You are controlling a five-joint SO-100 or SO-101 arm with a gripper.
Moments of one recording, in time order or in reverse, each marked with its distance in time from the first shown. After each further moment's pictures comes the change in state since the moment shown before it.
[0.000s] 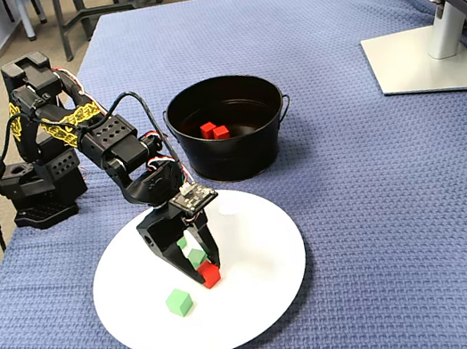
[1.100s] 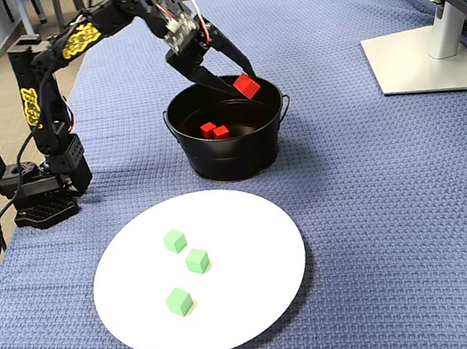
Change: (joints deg) arm -36.2 11.8 -37.2 39.5 68.6
